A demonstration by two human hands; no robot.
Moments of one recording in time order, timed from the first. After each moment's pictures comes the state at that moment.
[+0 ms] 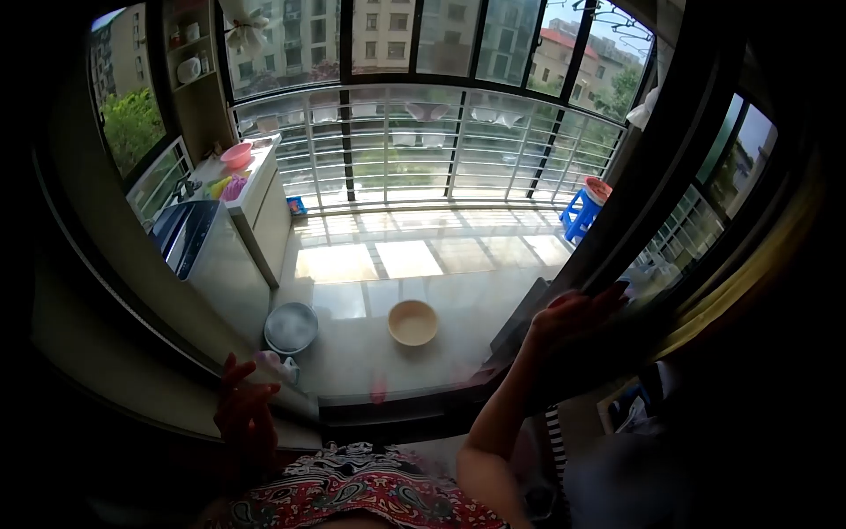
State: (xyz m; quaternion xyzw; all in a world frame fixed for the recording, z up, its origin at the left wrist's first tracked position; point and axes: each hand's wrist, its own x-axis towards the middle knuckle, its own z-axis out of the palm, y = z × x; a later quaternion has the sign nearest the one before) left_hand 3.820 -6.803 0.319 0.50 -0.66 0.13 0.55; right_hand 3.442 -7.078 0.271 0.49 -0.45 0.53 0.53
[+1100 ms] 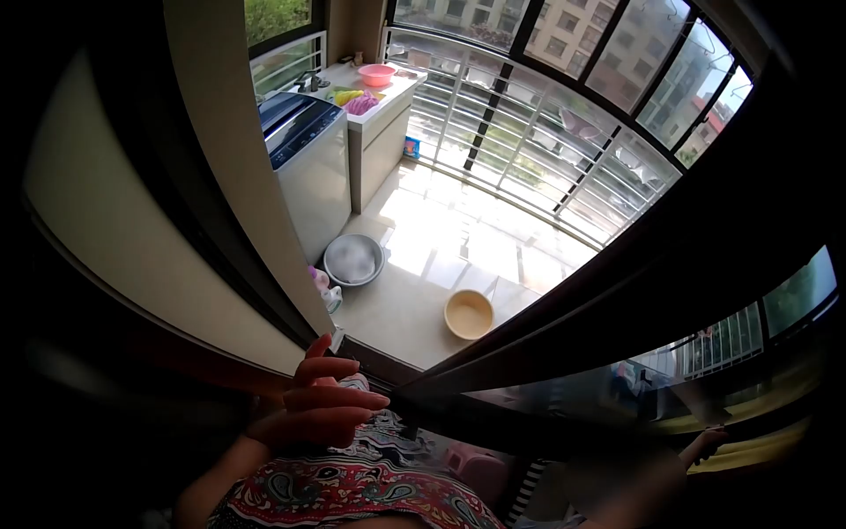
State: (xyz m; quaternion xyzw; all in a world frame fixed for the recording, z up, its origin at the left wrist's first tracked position) left_hand 3.842 -6.811 0.296 0.44 -0.67 0.11 0.59; right_hand 3.437 -7.093 0.162 0.62 -0.51 0.56 0.21
